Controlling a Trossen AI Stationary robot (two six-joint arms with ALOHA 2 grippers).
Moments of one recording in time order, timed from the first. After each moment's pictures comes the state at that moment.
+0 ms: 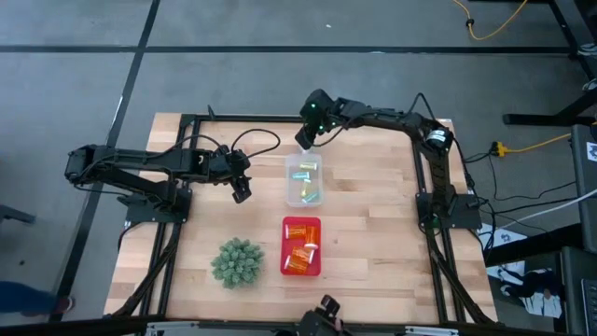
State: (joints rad) left arm 0.10 1.09 0.80 -0.70 -0.33 -0.36; right arm -0.53 2.04 1.57 -0.43 -0.11 0.13
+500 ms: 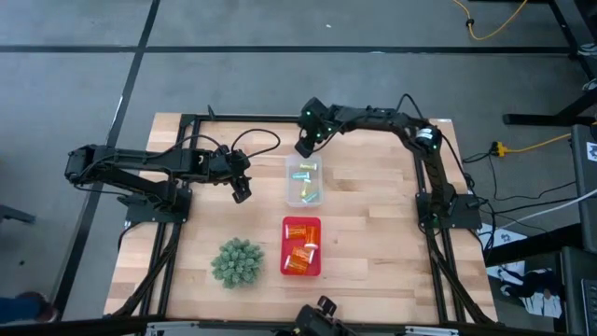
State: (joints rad) left arm 0.10 1.09 0.80 -0.70 -0.33 -0.36; right arm -0.54 2.15 1.57 -0.44 -0.21 0.10
